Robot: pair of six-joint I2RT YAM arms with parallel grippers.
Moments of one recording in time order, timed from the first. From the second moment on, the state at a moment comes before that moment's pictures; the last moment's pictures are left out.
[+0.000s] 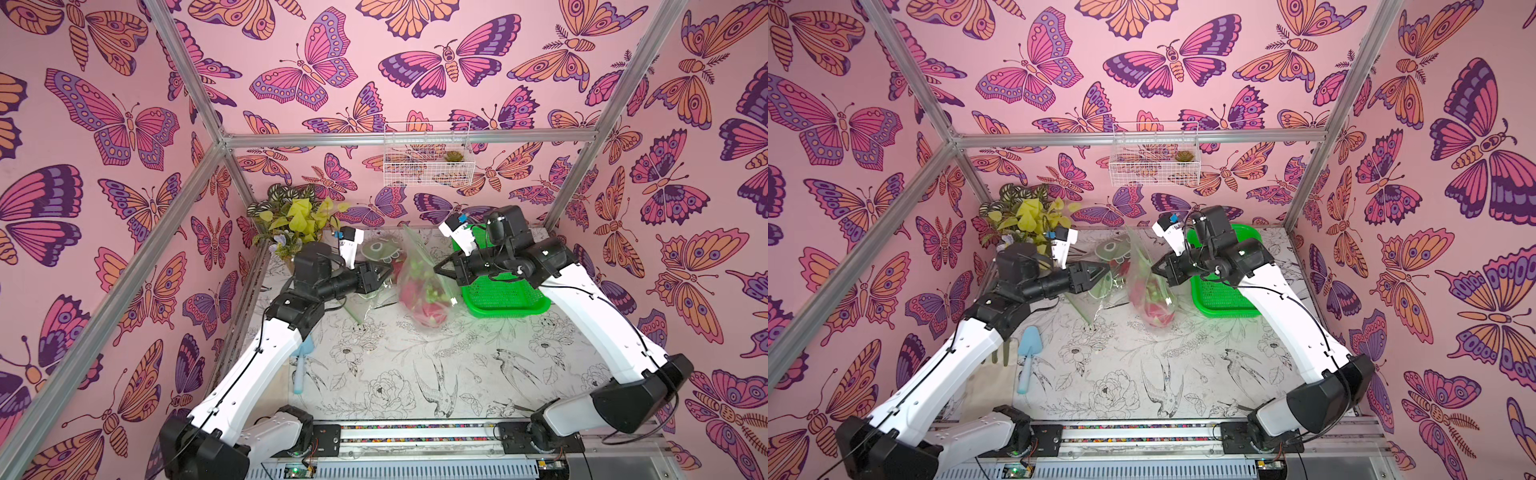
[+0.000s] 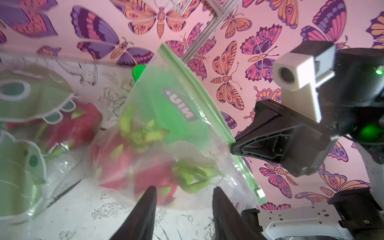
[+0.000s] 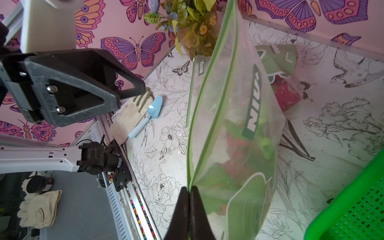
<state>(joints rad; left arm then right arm) -0.40 1.17 1.07 -0.24 0.58 -0.59 0.51 1.47 1.60 -0.88 -0.56 0.08</state>
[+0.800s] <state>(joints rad) -0.46 1.33 1.13 -0.22 0.51 -0.83 0.58 1.47 1.44 -0.65 -0.65 0.16</state>
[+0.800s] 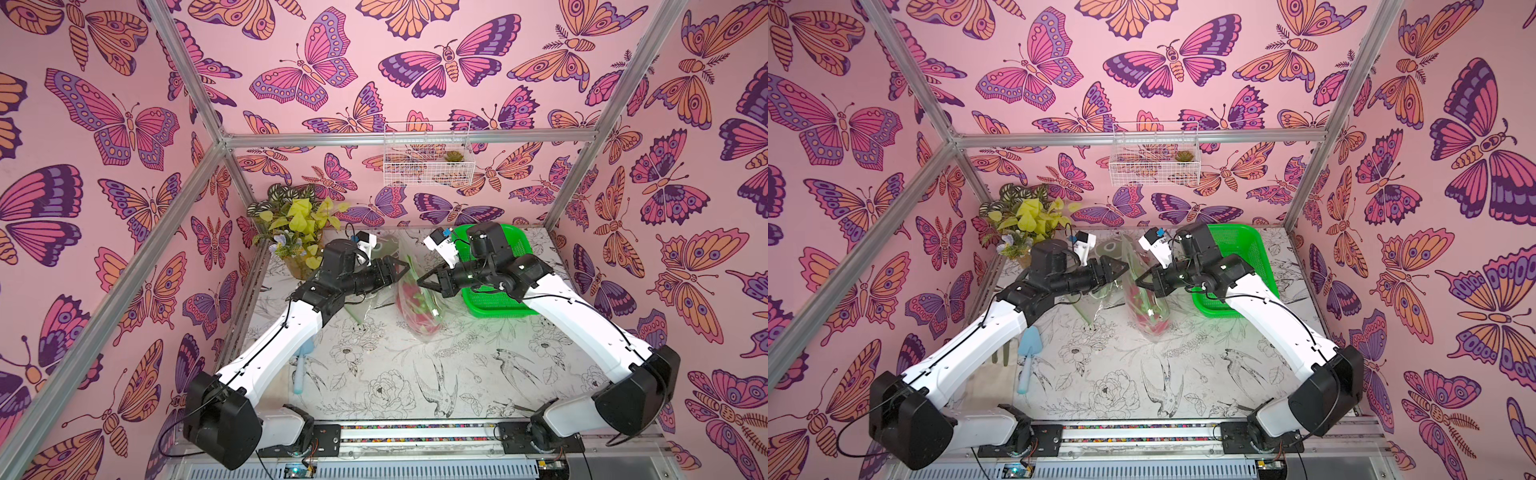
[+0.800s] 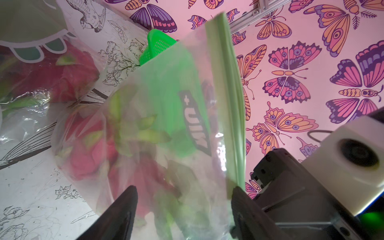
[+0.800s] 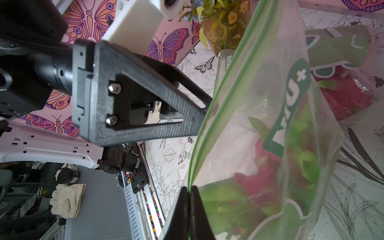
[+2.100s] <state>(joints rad) -0.47 1.30 1.13 -0.25 0.43 -0.85 0.58 1.47 1.41 -0.64 -0.67 0.16</state>
